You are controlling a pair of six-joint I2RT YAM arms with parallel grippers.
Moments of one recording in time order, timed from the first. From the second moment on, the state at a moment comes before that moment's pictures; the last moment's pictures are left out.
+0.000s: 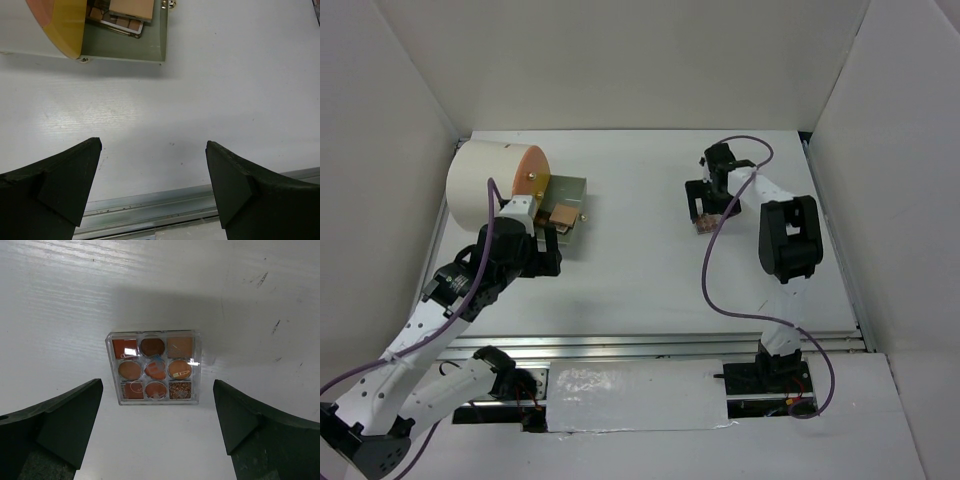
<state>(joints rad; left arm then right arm) -0.51 0.82 0.96 -0.80 -0.26 -0.37 0.20 2.06 1.56 -0.66 0.01 0.07</state>
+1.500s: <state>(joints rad) -0.51 0.74 0.95 -0.77 -0.22 -0.35 0.24 2.33 1.95 -1.04 0.01 0.06</state>
